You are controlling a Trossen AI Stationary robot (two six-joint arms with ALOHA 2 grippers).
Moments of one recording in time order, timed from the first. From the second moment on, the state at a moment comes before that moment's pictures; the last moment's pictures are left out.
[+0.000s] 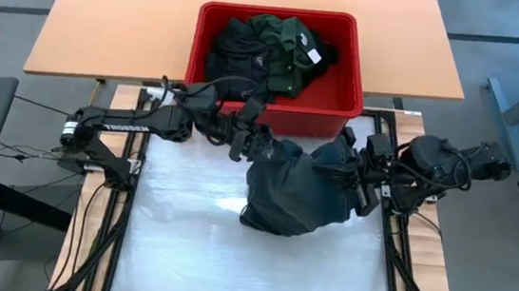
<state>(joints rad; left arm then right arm) 0.09 1.56 1.57 0.20 0.43 -0.97 0.32 1.03 1.19 0.12 0.21 0.23</state>
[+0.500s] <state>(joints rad) 0.08 1.55 1.70 0.37 0.26 -0.76 0.37 0.91 1.19 0.10 0.42 0.00</state>
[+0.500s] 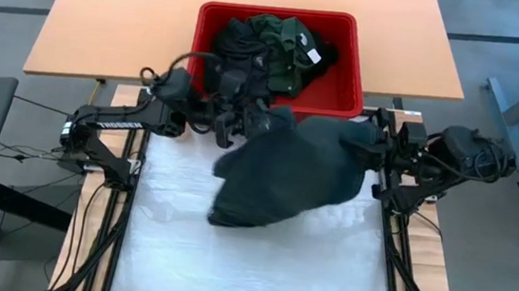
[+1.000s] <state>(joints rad) 0.11 1.55 1.74 0.34 0.17 -0.71 0.34 0.91 1.19 -0.03 0.50 0.09</state>
